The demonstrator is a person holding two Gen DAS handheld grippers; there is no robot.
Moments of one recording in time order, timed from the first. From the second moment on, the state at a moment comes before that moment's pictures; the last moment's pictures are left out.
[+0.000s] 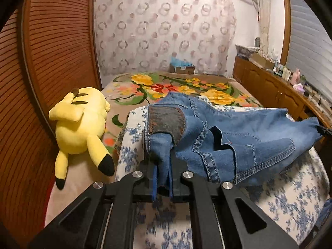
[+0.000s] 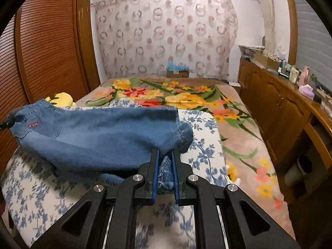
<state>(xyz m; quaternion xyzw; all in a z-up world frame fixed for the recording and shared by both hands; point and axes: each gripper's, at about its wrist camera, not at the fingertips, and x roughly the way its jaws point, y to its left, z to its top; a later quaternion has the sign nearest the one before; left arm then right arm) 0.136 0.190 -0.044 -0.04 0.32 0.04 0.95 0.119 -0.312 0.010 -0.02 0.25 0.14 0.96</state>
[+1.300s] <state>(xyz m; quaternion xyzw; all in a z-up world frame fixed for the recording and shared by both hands) 0.059 0.119 -0.070 -0.03 0.34 0.00 0.94 0.052 -0.317 -0.050 0.01 0.28 0.18 0.94</state>
